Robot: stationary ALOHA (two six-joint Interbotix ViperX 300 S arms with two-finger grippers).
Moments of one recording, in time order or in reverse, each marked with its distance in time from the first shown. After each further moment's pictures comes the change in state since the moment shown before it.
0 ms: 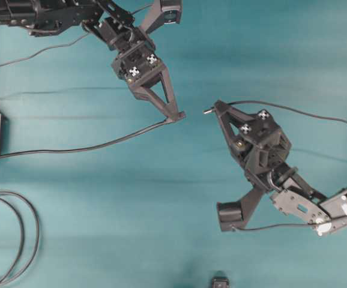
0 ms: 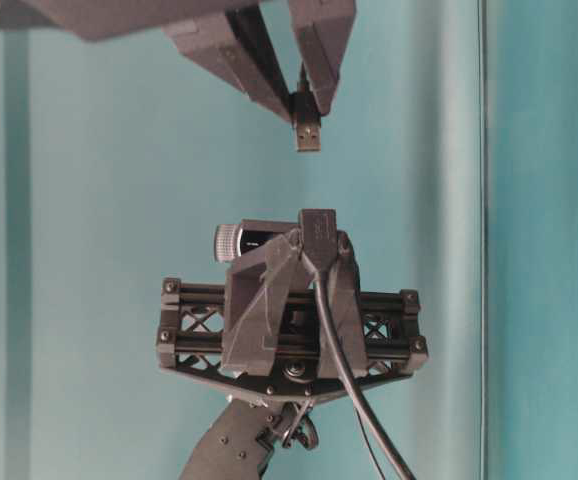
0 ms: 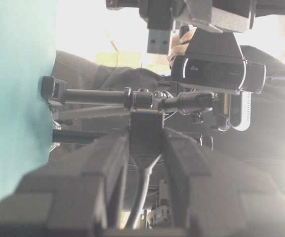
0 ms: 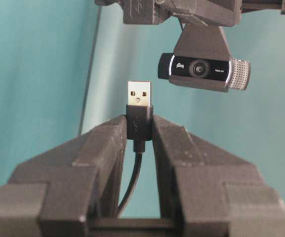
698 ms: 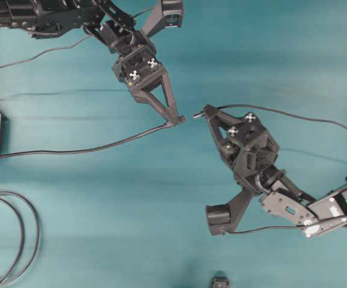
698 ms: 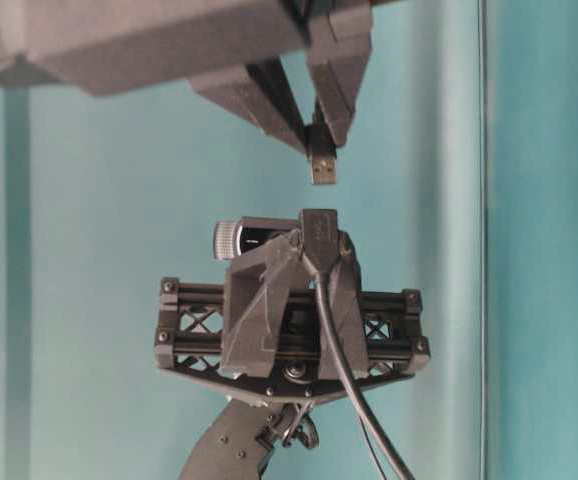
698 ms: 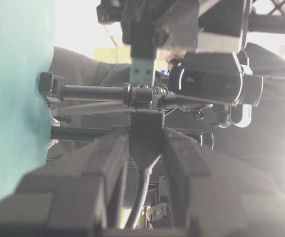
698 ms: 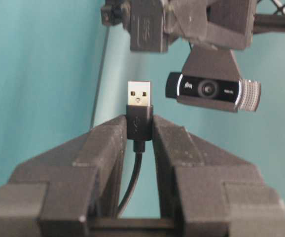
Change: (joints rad) left arm -0.011 0.000 0.002 0.000 0.000 0.000; right arm -0.012 0.049 -0.054 0.000 -0.038 0.000
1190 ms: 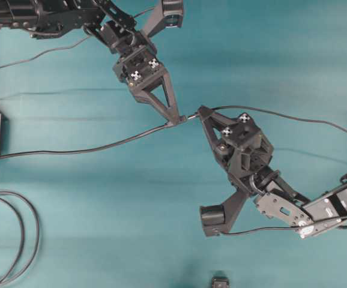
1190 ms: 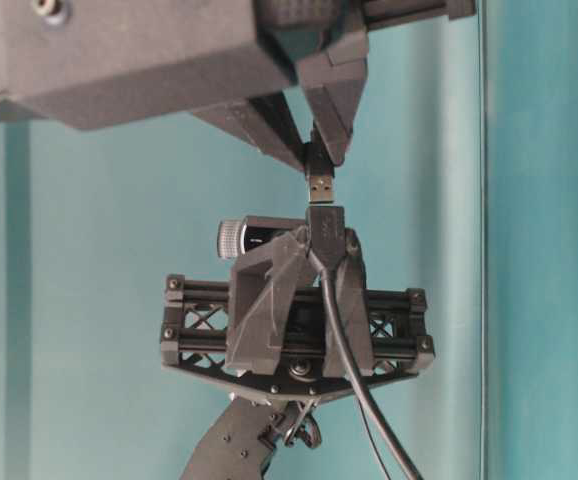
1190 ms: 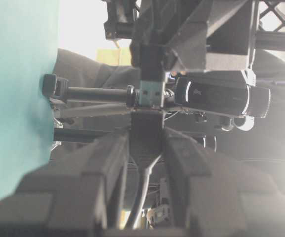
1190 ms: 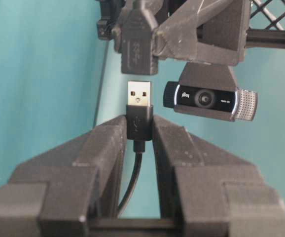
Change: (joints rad) left arm 0.000 0.006 0.000 0.000 -0.012 0.000; right arm -0.009 0.011 -0.026 0.000 -0.009 0.000
